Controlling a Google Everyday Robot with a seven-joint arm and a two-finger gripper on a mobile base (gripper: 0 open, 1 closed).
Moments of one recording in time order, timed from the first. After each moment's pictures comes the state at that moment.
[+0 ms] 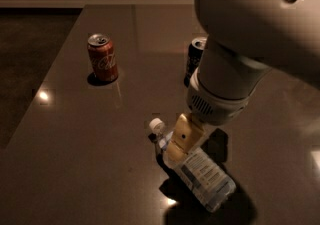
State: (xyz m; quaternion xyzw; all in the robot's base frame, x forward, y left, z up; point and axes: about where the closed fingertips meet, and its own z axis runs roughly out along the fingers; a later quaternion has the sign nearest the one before) arm 0.377 -0.088 0.881 -0.36 0.93 0.02 0.06
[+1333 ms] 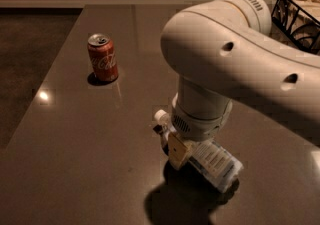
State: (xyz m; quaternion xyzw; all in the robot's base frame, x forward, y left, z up) arm 0.375 -0.078 0.830 -0.32 0.95 -0.01 0.02
